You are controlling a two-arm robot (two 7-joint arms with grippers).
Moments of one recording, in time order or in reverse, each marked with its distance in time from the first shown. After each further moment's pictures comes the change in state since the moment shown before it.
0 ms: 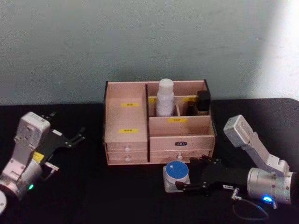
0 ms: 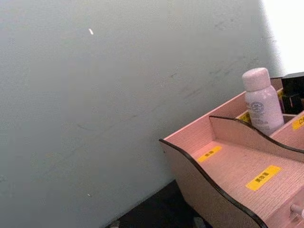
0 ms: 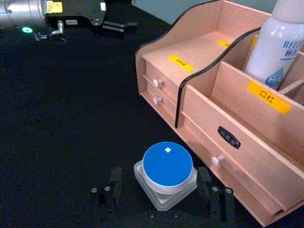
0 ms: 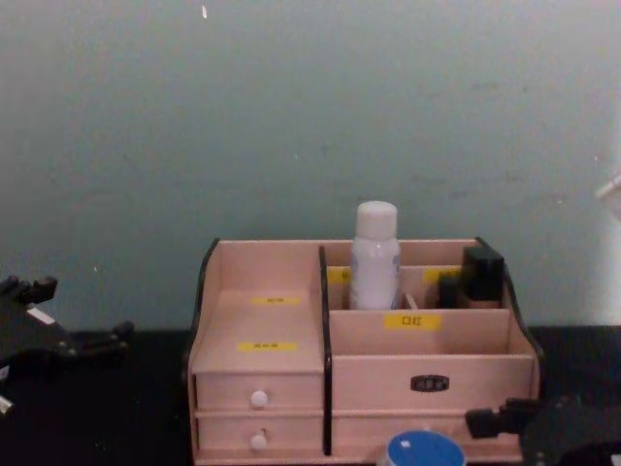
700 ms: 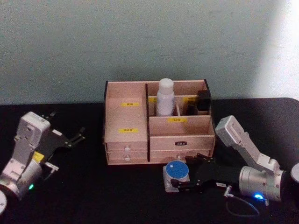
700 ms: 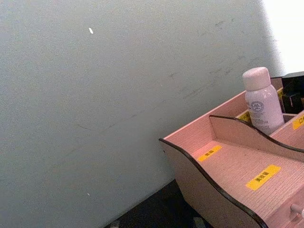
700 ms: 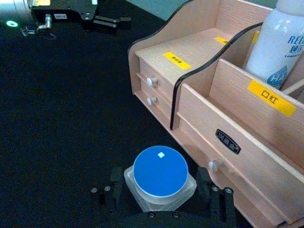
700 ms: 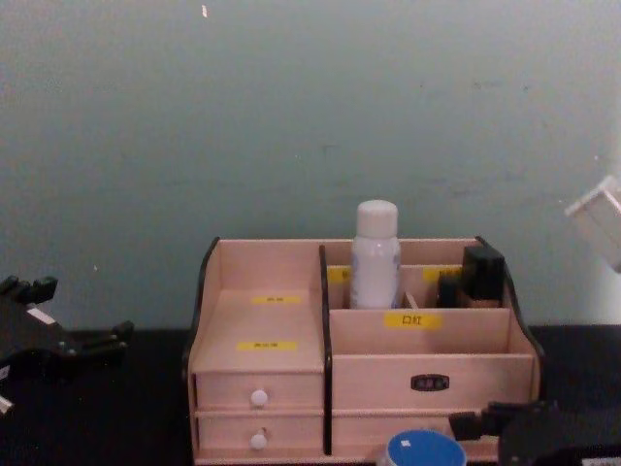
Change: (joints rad) left arm 0.000 0.000 0.000 0.000 0.000 0.000 0.000; right arm 0.037 -0.051 -0.023 0.078 -0.036 -0.029 -0.004
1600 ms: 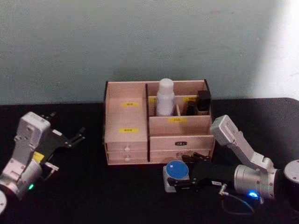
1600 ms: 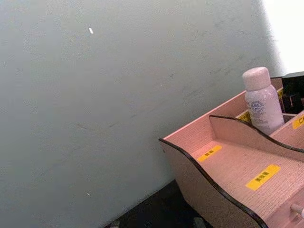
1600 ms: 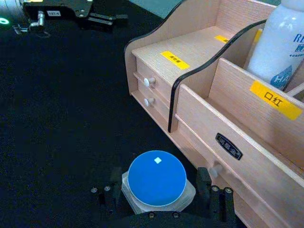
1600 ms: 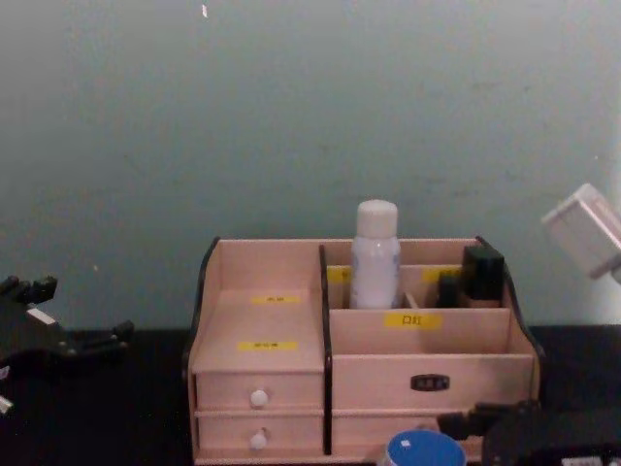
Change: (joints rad) left arm 0.000 0.000 0.000 0.000 0.000 0.000 0.000; right arm 0.026 -0.040 -0.007 0.053 -0.027 -0.008 0.006
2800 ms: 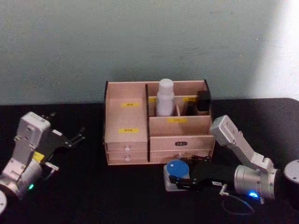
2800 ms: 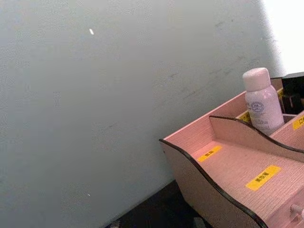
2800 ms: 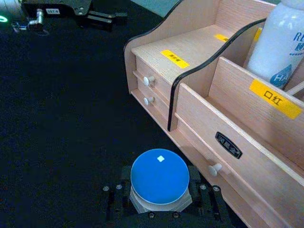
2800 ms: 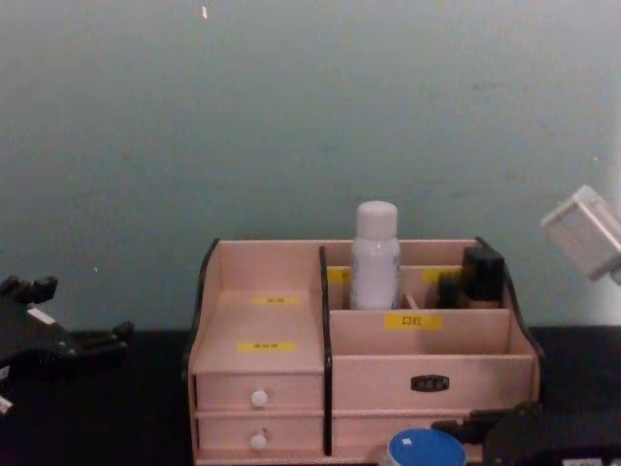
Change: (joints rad) left arm 0.000 0.000 0.000 0.000 0.000 0.000 0.000; right arm -0.001 0.000 0.001 -0.001 -0.004 0.005 -0.001
